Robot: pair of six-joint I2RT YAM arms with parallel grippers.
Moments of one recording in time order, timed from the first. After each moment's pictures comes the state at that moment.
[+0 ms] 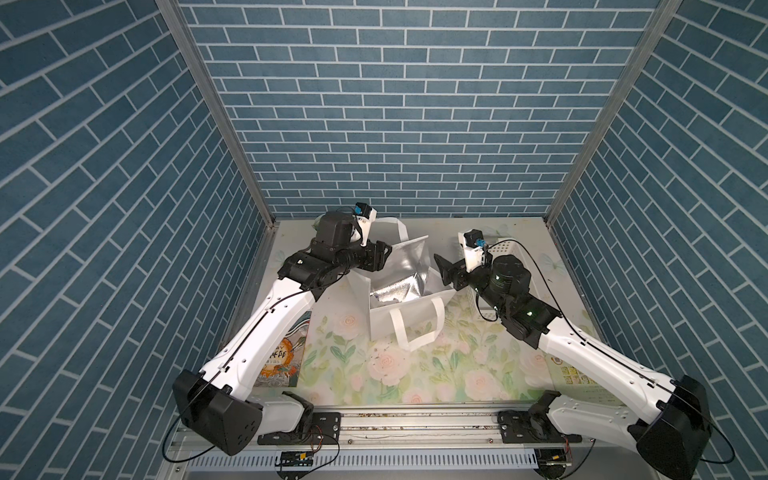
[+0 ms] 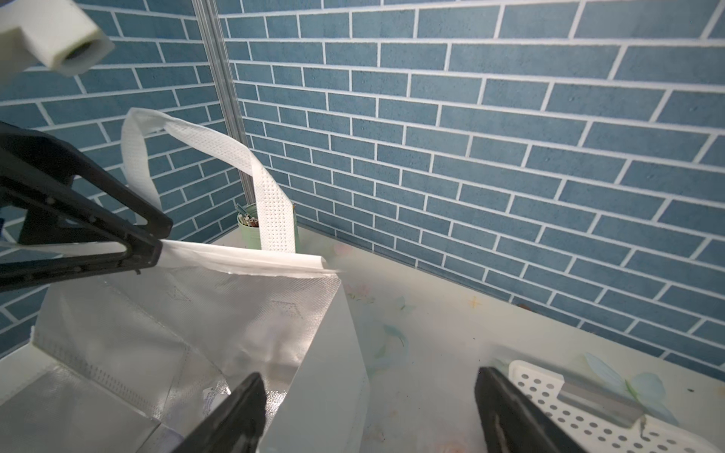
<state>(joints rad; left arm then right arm) -0.45 1.33 1.38 -0.60 0.19 -0.19 0.74 1.14 0.89 0.13 0.12 -0.03</state>
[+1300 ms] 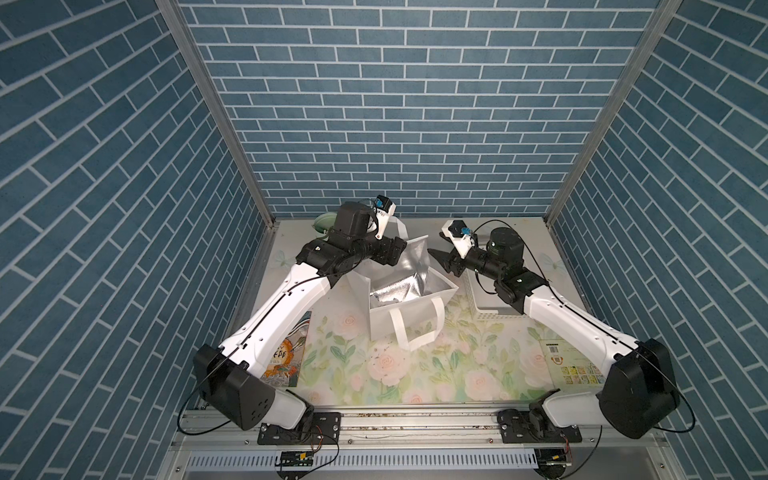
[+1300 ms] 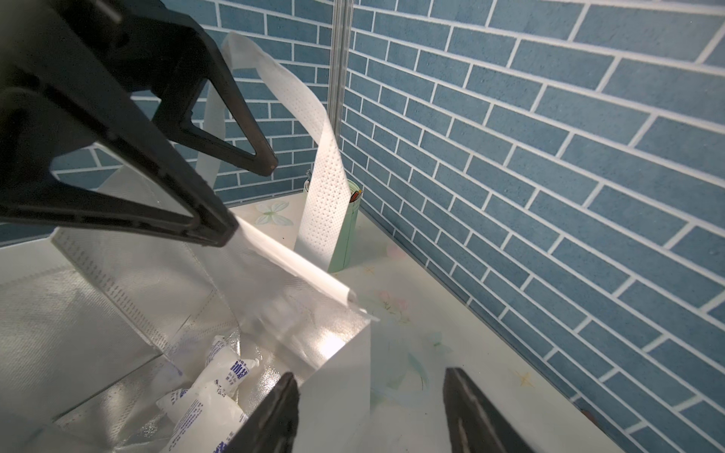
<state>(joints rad) -0.52 1.46 1.51 -0.60 0.12 -0.05 0.53 1.39 1.05 0.15 -0.44 -0.29</state>
